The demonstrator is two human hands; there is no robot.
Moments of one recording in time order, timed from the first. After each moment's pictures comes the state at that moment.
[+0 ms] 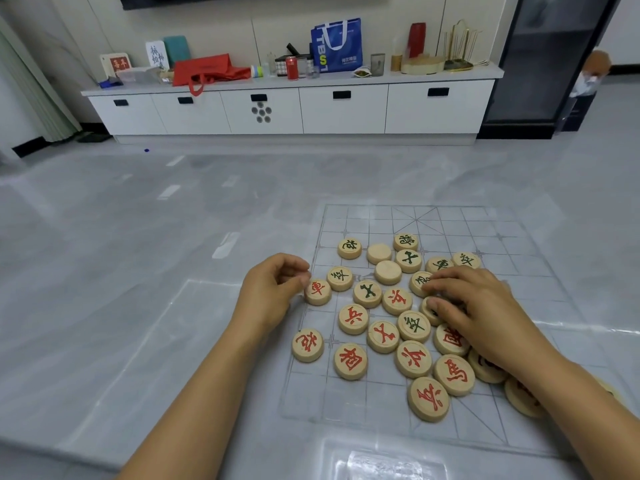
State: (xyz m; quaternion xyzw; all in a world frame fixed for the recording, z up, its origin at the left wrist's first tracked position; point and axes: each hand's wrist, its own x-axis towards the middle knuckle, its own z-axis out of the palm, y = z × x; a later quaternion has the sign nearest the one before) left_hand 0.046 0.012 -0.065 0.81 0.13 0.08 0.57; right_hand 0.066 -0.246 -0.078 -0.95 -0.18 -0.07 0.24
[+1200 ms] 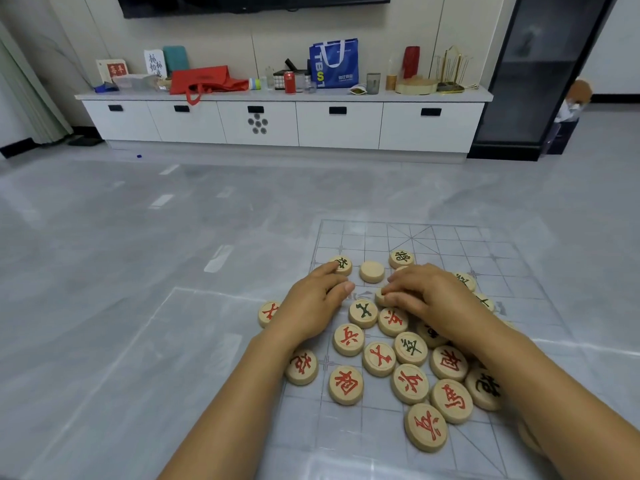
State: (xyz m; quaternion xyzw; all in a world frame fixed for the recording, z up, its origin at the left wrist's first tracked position) left_hand 0.081 -0.017 -0.073 0.94 -0.05 -0.02 0.34; right_hand 0.106 -0.213 -0.064 -0.93 -0.27 -0.04 0.24
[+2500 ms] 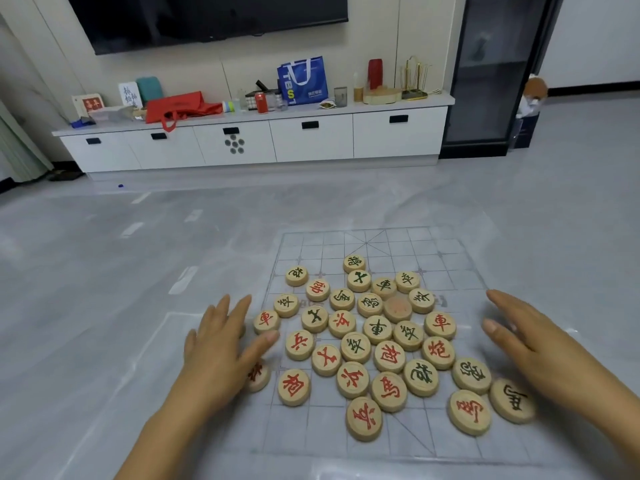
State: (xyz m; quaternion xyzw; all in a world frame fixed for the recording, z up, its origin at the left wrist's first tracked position) left_hand 0.017 0.001 -0.069 0.97 0.09 0.00 0.21; right_hand 0.034 -0.354 -0.063 -0.94 -0.02 0.03 0.33
